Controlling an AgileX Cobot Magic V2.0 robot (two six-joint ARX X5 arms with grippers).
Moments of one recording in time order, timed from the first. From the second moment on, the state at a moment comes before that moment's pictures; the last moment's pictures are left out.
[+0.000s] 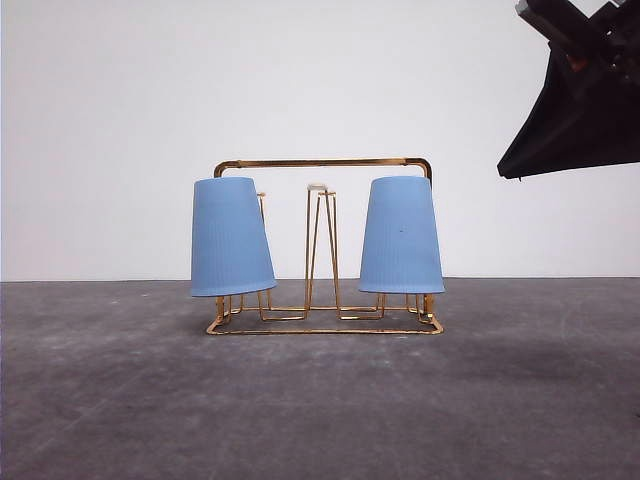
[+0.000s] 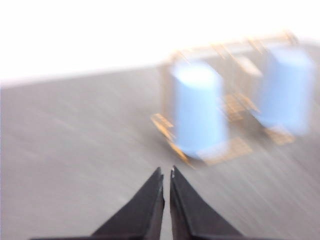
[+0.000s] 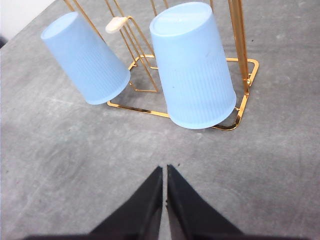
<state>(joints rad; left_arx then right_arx) -0.20 0.19 0.27 -0.19 0.10 0.04 0.44 0.88 0.48 -0.03 -0.21 0.34</state>
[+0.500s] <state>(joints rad) -0.05 0.01 0.03 -0.18 0.00 -0.07 0.44 0.88 0.48 -0.03 -0.21 0.34</state>
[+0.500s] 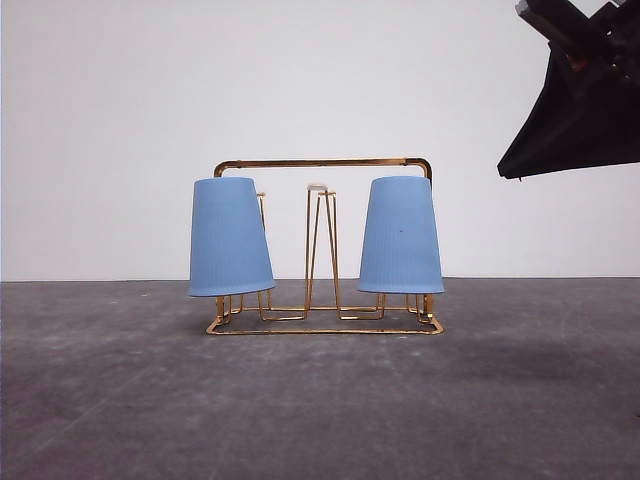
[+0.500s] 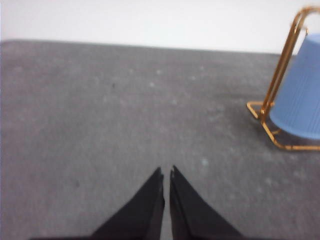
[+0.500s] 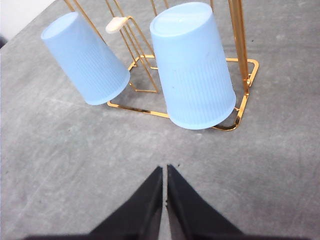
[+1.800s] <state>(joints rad) -0.05 0.00 0.03 -0.18 0.00 -0.07 0.26 0.46 0.27 -0.15 0.02 0.08</state>
